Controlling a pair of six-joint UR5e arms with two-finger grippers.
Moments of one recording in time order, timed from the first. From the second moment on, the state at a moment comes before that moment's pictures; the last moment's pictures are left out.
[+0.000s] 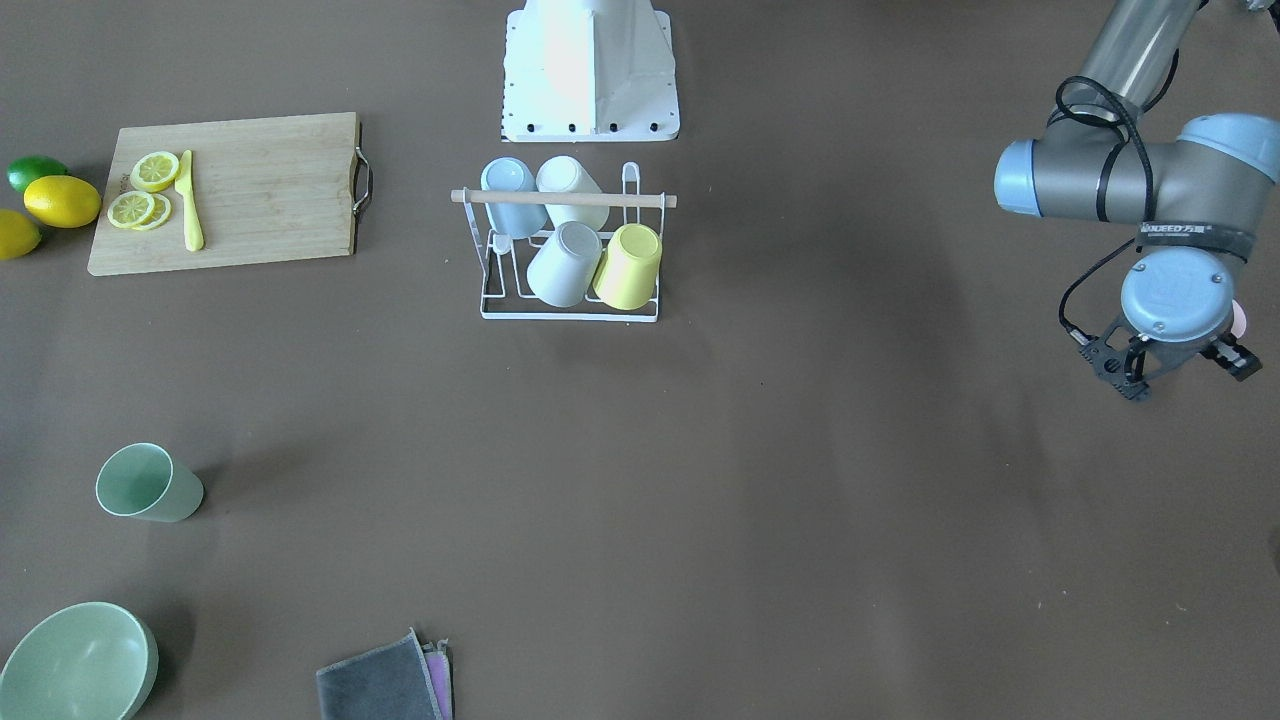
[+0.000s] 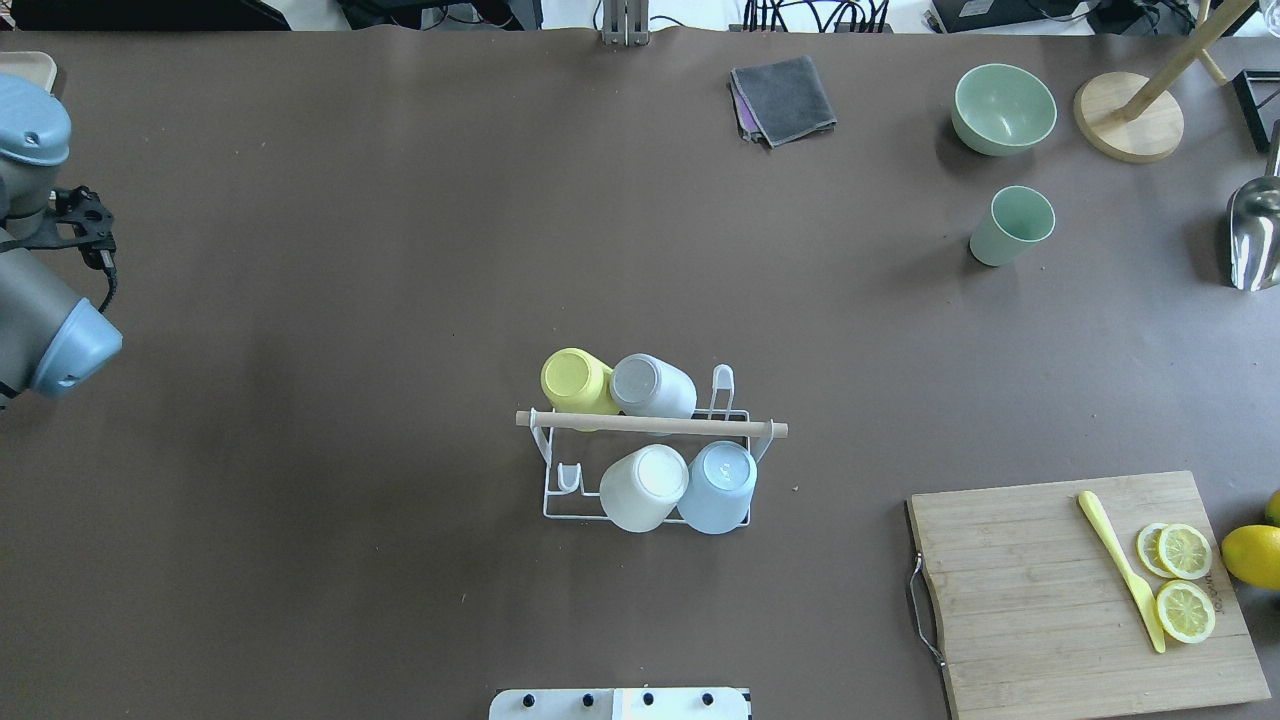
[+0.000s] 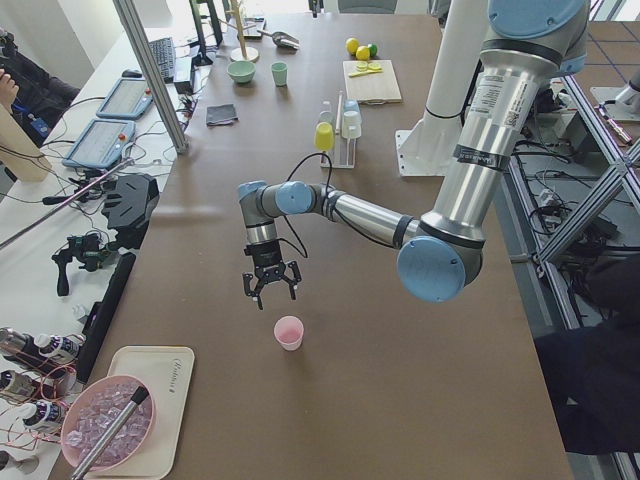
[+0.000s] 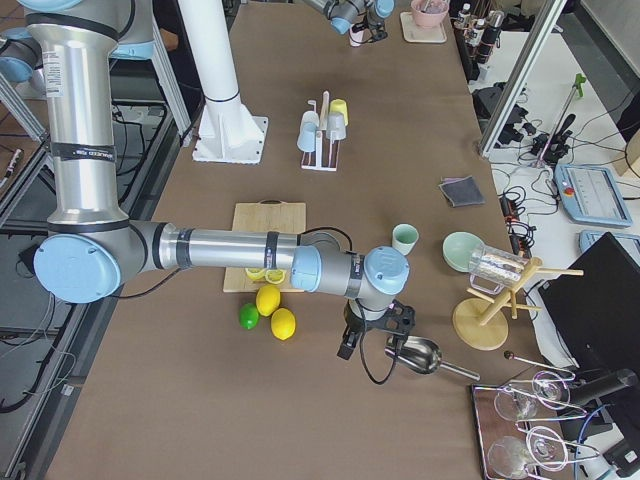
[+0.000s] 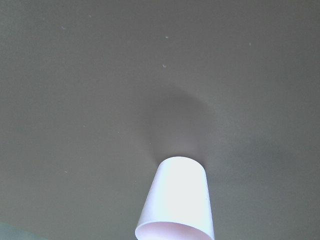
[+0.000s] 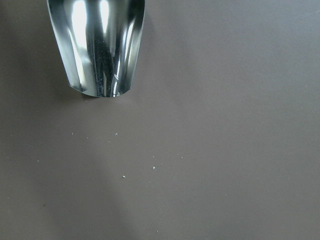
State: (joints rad) left arm -0.97 -1.87 -1.52 -1.13 -1.65 0.59; right arm 1.52 -1.56 1.55 -1.68 2.31 0.30
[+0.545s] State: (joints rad) left arm -0.85 -1.89 -1.43 -1.12 -1.57 0.64; right arm 1.52 -1.55 1.56 -1.68 2.31 0.29
